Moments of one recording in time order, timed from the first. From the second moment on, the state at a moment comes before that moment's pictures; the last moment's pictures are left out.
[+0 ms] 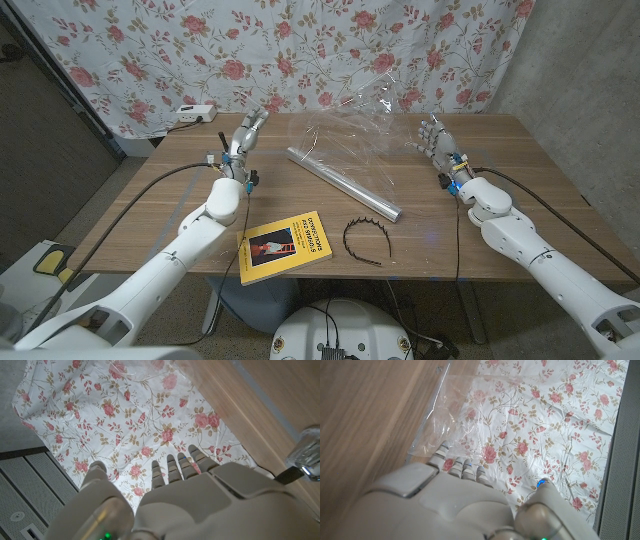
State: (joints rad) left arm 0.88 0.55 0.40 -1.46 -0.14 -0.25 0.43; left_hand 0.31 0.03 0.31 -0.14 0.18 0.09 -0.14 0.19 0.18 0.10 -0.05 0.24 0.19 0.07 -0.06 0.19 0.17 0.13 -0.01 0.20 0.17; right arm -0.89 -0.62 -0.35 -1.41 0.62 0.29 0.06; right_hand 0.13 -0.04 0.21 0.02 0.21 -0.11 0.01 0.18 0.19 -0.09 0.10 0.19 0.20 -0.10 0.06 0.20 0.20 0.08 0.15 0.18 0.17
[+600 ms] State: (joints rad) left arm 0.93 0.63 0.38 -1.59 -0.03 -0.14 0.50; left_hand 0.32 0.04 0.31 -0.14 0.18 0.06 -0.16 0.18 0.18 0.13 -0.05 0.24 0.20 0.18 -0.07 0.21 0.18 0.17 0.01 0.21 0.17; right arm -0.89 -0.65 -0.38 -1.46 0.57 0.22 0.03; right_hand 0.14 -0.03 0.22 0.01 0.20 -0.14 0.00 0.18 0.19 -0.12 0.12 0.19 0.20 -0.14 0.07 0.19 0.20 0.03 0.18 0.18 0.17
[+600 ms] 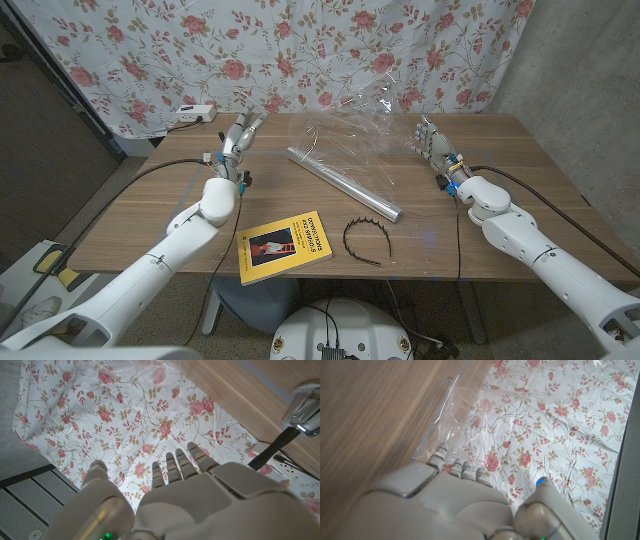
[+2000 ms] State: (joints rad) left arm 0.89 0.72 0.40 -1.62 0.29 0.08 0.66; left_hand 0.33 0.09 0.35 -0.13 0.18 0.14 -0.14 0.20 0.18 0.25 -0.10 0.28 0.24 0.34 -0.08 0.25 0.22 0.31 0.05 0.26 0.21; right arm -0.88 -0.67 -0.39 -1.52 0.54 0.10 -0.04; right_hand 0.14 -0.03 0.22 0.01 0.20 -0.14 -0.02 0.19 0.19 -0.09 0.08 0.20 0.20 -0.14 0.06 0.20 0.20 0.06 0.18 0.19 0.17
